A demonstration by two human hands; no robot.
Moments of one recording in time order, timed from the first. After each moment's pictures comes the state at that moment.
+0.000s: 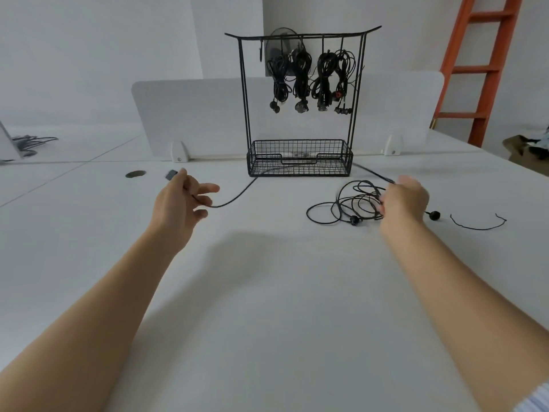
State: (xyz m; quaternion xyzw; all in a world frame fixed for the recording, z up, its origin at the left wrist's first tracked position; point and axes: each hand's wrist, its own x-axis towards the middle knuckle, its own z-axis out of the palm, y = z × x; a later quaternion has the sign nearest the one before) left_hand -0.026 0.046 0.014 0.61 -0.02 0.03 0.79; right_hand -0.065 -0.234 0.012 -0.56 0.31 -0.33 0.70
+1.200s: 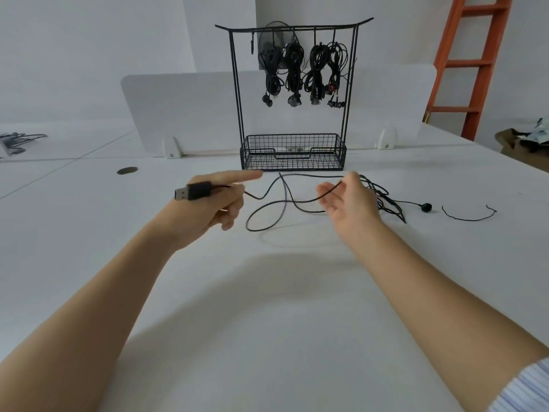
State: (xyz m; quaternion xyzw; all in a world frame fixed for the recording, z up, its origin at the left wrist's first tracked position) left_hand -0.054 0.026 0.022 0.68 -0.31 -0.08 0.65; right_hand -0.075 -0.181 0.016 -0.41 0.21 -0.20 0.87
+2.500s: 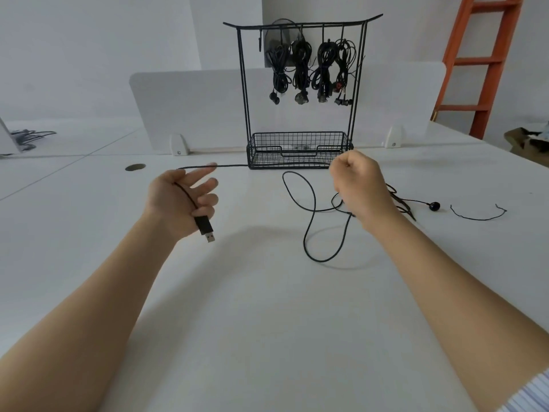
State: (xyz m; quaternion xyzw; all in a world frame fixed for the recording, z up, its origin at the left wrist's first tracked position) left_hand -0.024 0.055 0.016 0.47 -0.01 -0.13 0.87; right_hand -0.088 -0.188 0.026 -0.80 0.01 -0.27 0.54
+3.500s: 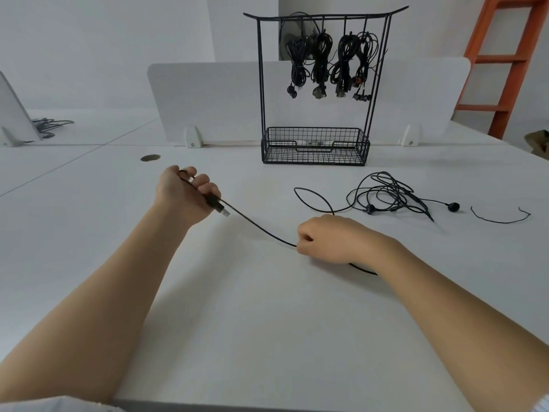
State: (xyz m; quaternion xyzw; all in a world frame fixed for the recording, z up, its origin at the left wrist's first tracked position) left_hand -0.012 0.062 0.014 0.36 0.11 -0.08 0.92; right_hand -0.099 -0.149 -0.001 -0.99 -0.11 0.09 0.08
